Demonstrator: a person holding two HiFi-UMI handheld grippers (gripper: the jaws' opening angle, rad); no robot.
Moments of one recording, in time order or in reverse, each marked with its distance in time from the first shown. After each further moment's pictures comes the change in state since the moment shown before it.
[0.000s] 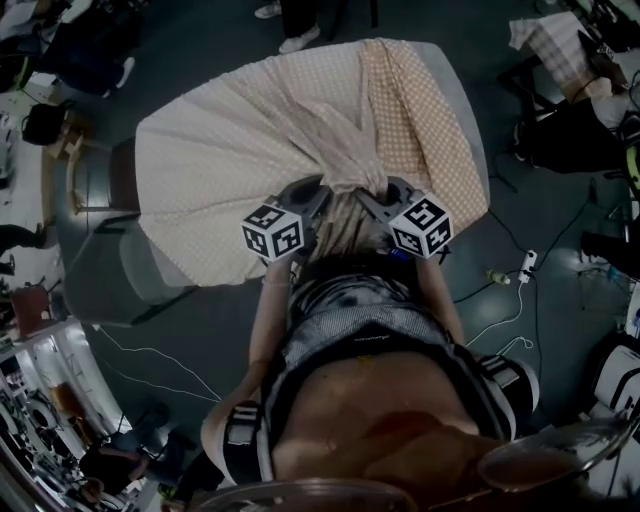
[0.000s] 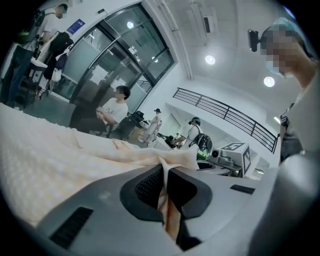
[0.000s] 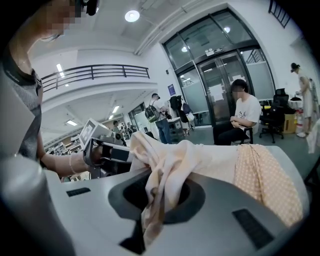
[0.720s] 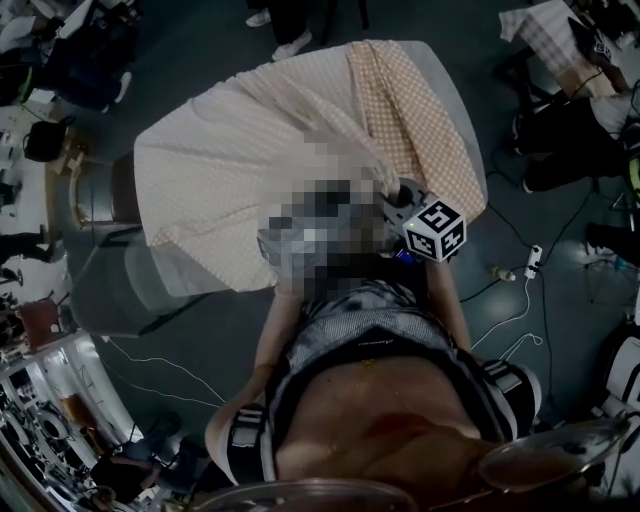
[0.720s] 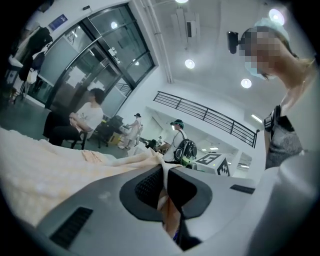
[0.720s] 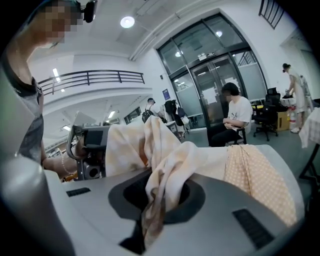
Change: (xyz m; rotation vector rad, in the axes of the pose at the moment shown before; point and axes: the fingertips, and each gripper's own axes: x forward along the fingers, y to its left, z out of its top) left arm 0.034 -0.099 0.032 0.115 -0.048 -0.213; right arm -0.042 -0.019 0.002 0.050 -0.052 -0.040
